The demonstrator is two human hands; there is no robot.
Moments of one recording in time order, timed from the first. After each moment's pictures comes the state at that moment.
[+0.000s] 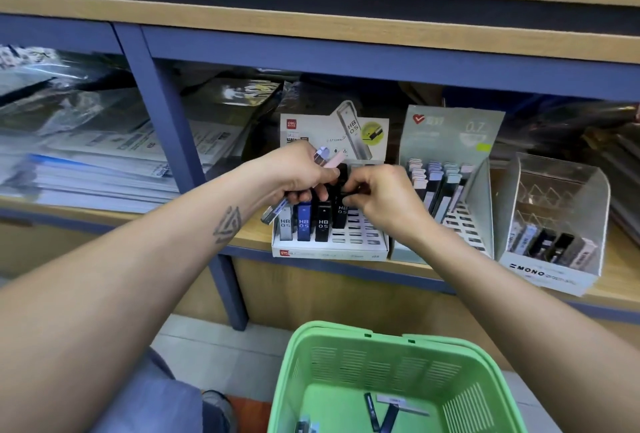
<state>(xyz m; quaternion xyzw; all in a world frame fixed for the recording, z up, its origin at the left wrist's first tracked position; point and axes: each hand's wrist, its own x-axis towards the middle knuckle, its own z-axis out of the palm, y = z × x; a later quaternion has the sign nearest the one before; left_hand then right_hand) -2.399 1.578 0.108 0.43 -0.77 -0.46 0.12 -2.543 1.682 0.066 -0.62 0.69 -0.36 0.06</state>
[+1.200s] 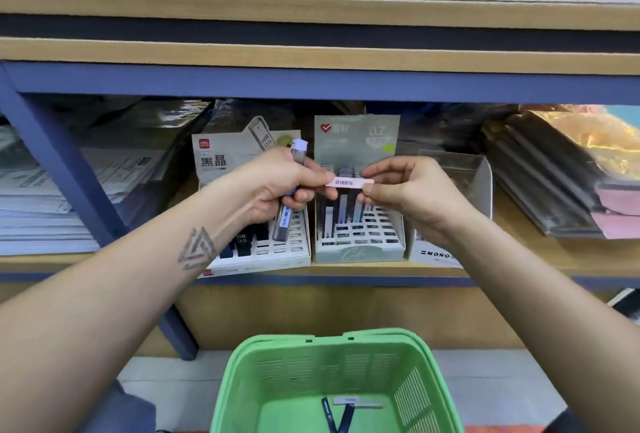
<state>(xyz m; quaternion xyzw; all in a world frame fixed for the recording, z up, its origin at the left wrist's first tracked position) -2.474 1.645 0.126 0.28 -0.66 -0.67 0.16 -2.637 1.792 0.103 -0.39 0.59 -0.62 0.33</state>
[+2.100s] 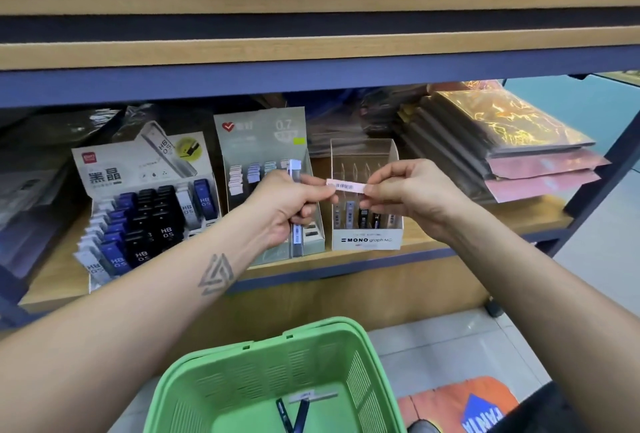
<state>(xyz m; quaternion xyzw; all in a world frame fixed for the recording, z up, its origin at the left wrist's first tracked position) -2.580 1.727 0.085 0.27 -0.61 -0.72 0.17 -2.726 1.890 0.090 -0.32 0.68 -0.59 0.29</state>
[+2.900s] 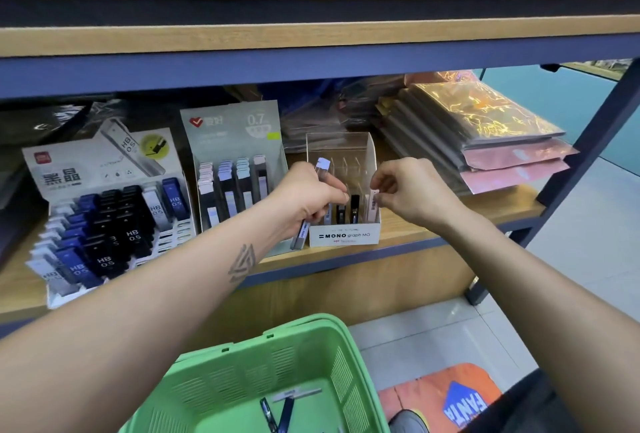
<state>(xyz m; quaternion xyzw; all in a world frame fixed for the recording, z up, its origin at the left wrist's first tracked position) -2.633 1.754 0.077 0.29 -0.76 -0.57 0.11 -2.752 1.910 0.080 -0.45 0.85 -0.26 -0.04</state>
